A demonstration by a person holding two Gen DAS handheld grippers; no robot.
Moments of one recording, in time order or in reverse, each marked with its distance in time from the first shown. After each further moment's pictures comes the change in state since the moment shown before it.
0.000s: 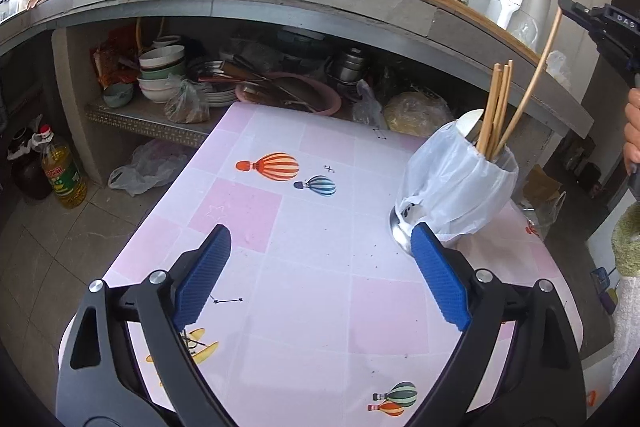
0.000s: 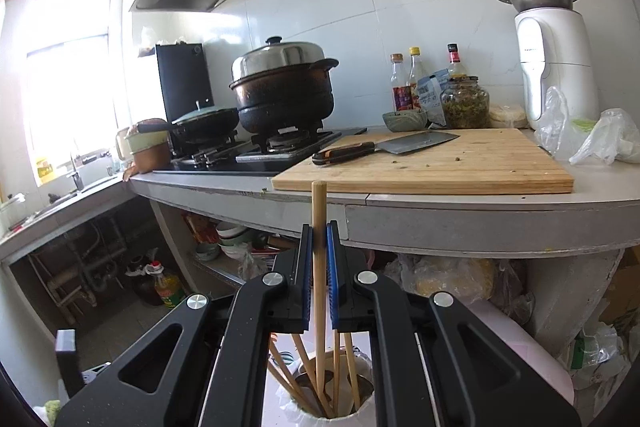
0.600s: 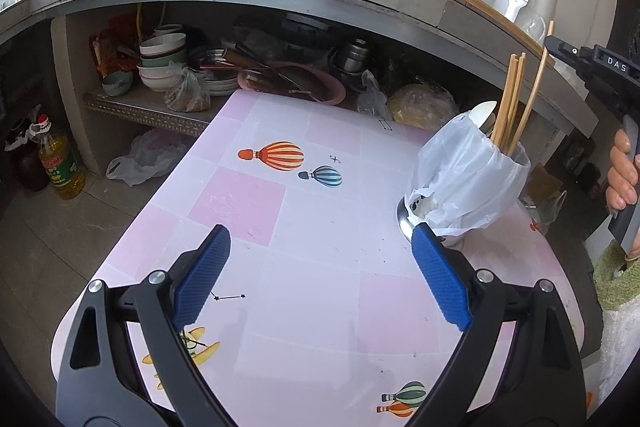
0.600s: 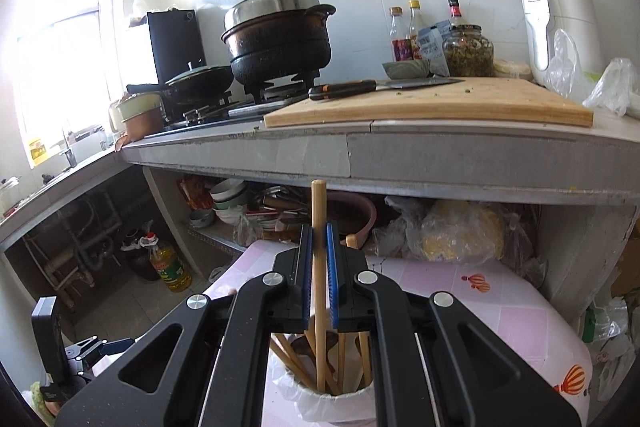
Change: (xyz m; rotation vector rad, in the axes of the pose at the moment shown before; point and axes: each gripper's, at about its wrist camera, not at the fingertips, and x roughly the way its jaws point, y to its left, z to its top) left arm 0.013 0.006 -0.004 -0.015 0.028 -0.007; right arm 0.030 0.000 -0.056 0.021 0.111 -0.006
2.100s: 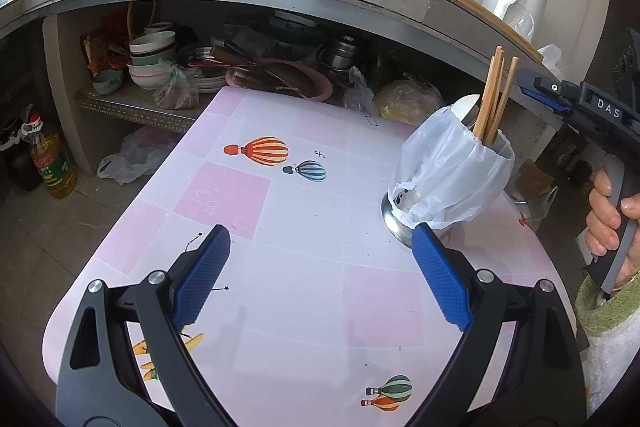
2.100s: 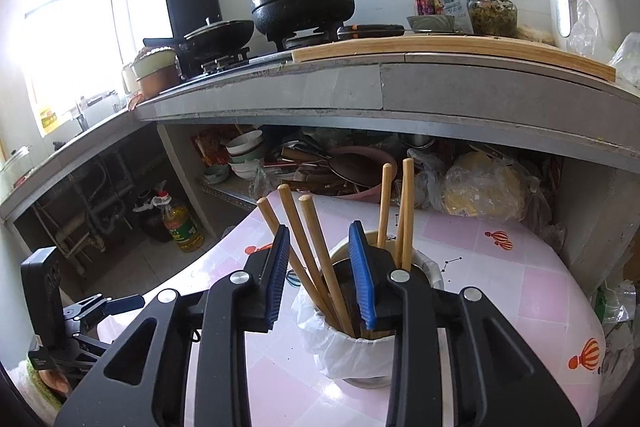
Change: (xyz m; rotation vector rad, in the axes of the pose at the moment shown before) left arm -0.006 -0.011 -0.007 0.006 0.003 -0.033; right arm 0.008 0.021 -0.040 -0.031 0.122 0.052
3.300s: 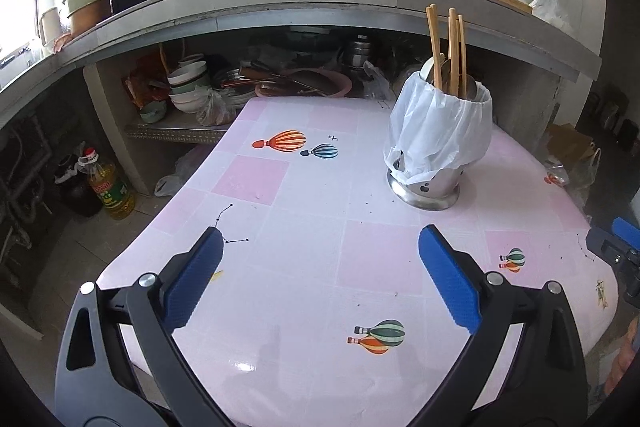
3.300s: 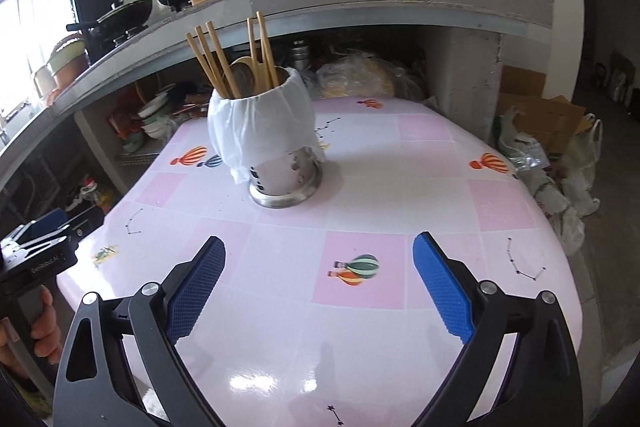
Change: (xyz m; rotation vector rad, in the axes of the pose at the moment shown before) left arm -0.057 -0.075 -0.049 0.146 -0.026 0.244; right arm -0.126 0.008 -0.172 0.211 0.104 -0.391
